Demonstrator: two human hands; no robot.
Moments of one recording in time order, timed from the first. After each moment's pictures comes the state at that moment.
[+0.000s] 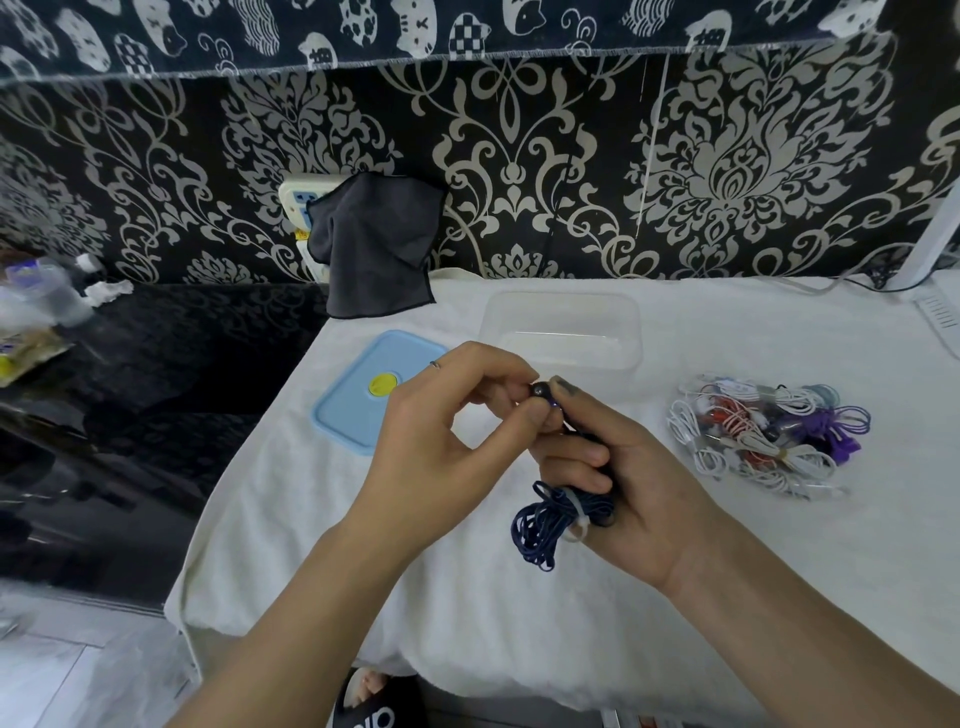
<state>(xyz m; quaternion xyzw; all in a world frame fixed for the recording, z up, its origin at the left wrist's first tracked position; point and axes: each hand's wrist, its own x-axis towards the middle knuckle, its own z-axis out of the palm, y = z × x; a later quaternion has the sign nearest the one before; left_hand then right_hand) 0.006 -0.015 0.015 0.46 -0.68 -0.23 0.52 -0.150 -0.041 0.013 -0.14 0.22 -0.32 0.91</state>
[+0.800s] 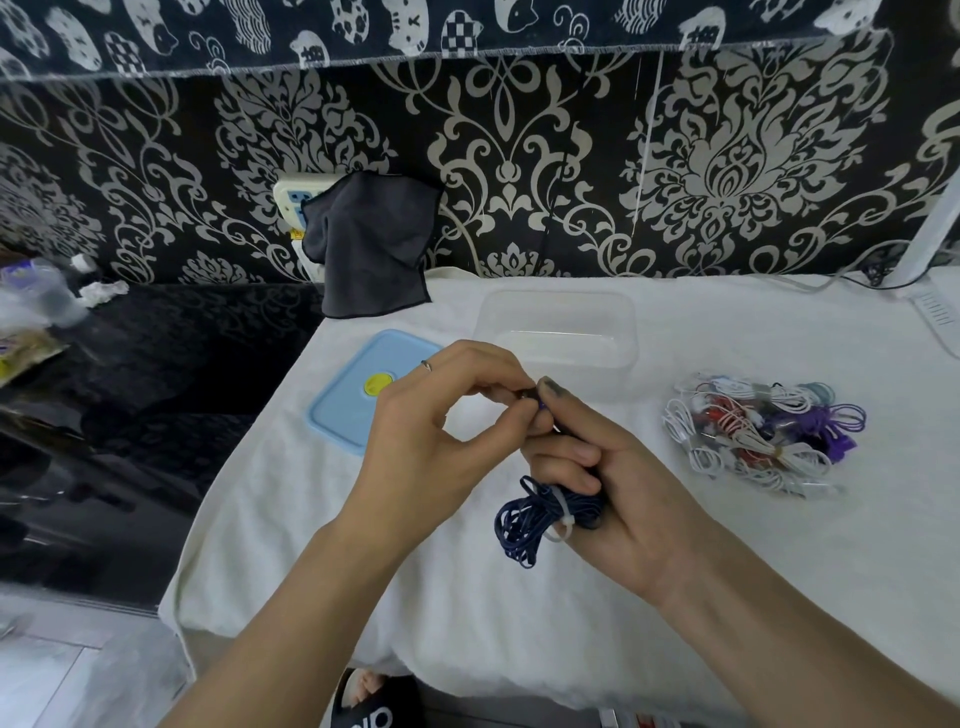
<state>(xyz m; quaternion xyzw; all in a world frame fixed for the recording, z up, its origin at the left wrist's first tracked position) 0.008 -0.020 0.012 0.44 -0.70 -0.20 0.52 -0.147 -0.036 0.009 -0.13 0.22 -0.35 0.90</state>
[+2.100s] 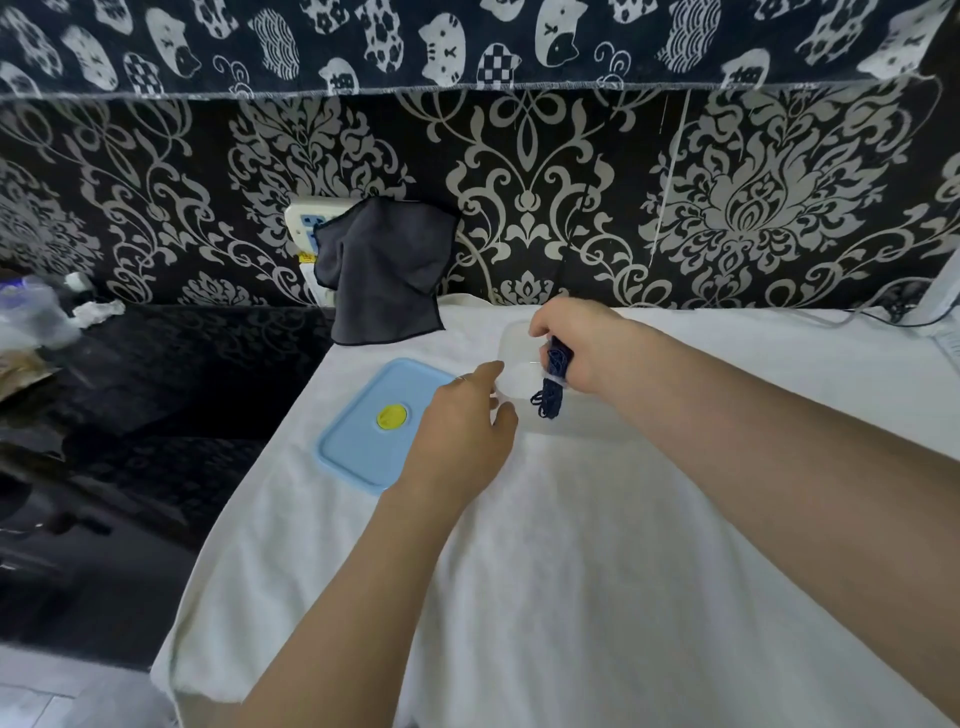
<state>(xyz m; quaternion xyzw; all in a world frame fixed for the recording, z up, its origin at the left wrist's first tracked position) 0.031 -0.095 -0.029 0.71 -0.63 -0.17 0.28 -0.078 -0.196 0.026 -0.34 0.62 -0.30 0.65</state>
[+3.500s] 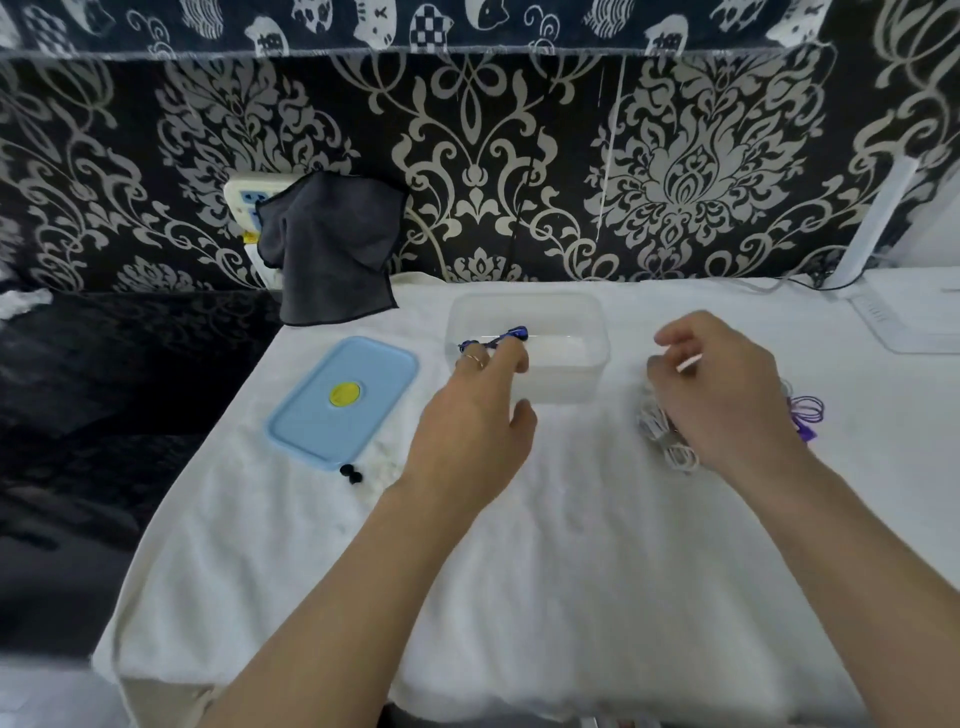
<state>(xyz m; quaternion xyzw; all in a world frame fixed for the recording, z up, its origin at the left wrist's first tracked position) -0.018 -0.064 -0.020 0.64 -0.71 -0.12 0.27 -0.221 -0.099 -0.005 -0.63 0.67 -0.35 0.19</state>
